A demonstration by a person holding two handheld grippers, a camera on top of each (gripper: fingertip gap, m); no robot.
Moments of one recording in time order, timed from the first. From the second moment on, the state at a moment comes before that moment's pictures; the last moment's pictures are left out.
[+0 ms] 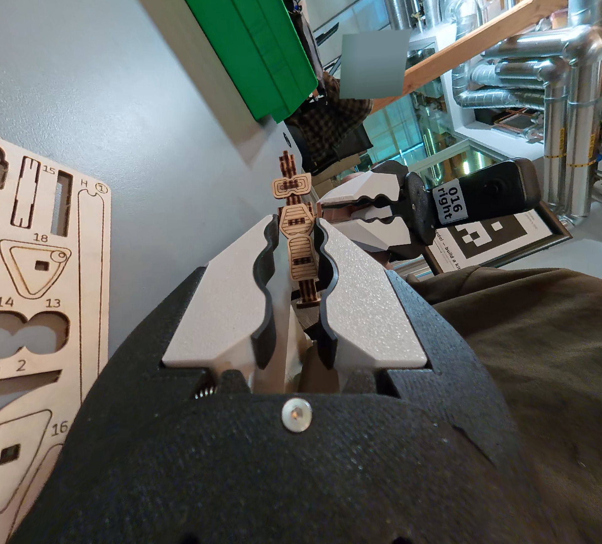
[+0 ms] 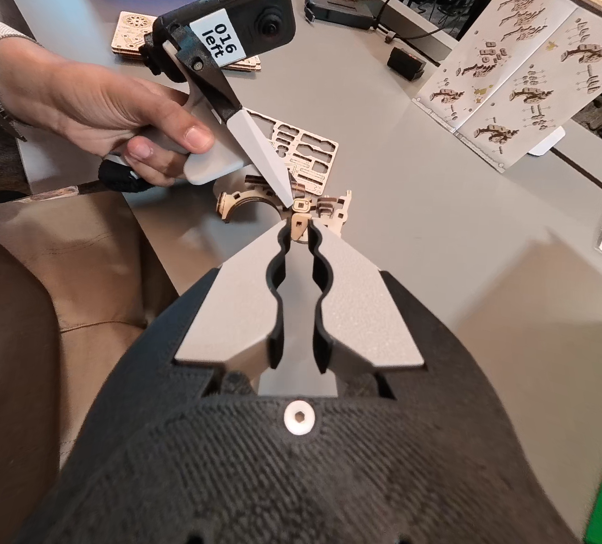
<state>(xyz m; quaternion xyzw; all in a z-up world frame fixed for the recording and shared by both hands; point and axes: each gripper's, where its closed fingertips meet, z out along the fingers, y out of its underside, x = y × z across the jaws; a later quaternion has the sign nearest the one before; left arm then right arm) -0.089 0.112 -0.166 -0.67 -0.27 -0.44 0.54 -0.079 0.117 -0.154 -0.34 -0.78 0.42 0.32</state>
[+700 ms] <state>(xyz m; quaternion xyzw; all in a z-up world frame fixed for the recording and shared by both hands) -0.088 0.111 -0.166 -0.67 -0.27 -0.43 0.54 -0.078 0.115 -0.155 -0.34 -0.78 0.43 0.31</state>
